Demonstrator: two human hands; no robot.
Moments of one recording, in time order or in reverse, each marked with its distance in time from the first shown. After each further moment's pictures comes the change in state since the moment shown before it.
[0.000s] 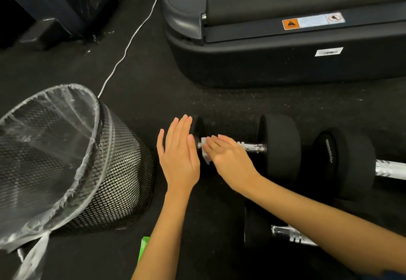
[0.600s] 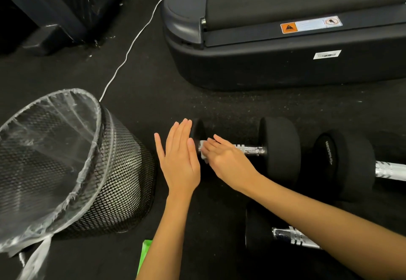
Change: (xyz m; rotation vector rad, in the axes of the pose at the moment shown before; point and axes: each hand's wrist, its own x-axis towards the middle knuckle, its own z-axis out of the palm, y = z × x) left_hand -0.001 -0.001 0.001 0.042 0.036 0.015; right_hand 0.004 0.001 0.002 -0.012 -0.020 -0.071
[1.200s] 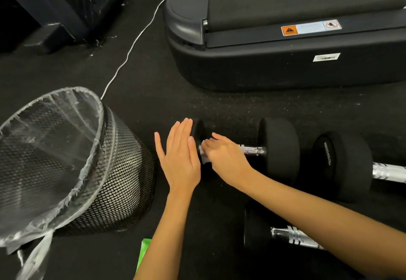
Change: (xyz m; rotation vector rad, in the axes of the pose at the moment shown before) left_hand 0.000 0.003 0.000 0.010 0.034 -0.010; right_hand 0.012 -0.003 -0.012 0.011 -0.056 0.040
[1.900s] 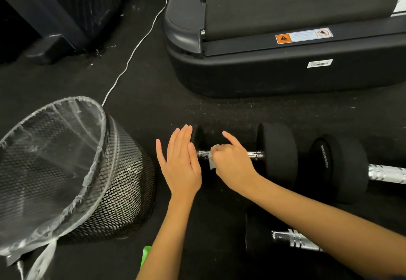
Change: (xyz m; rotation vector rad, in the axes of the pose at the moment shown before) left_hand -0.001 0.001 0.001 0.000 0.001 -0.012; right_hand -0.007 0.001 -0.018 -0.074 -0.066 0.096
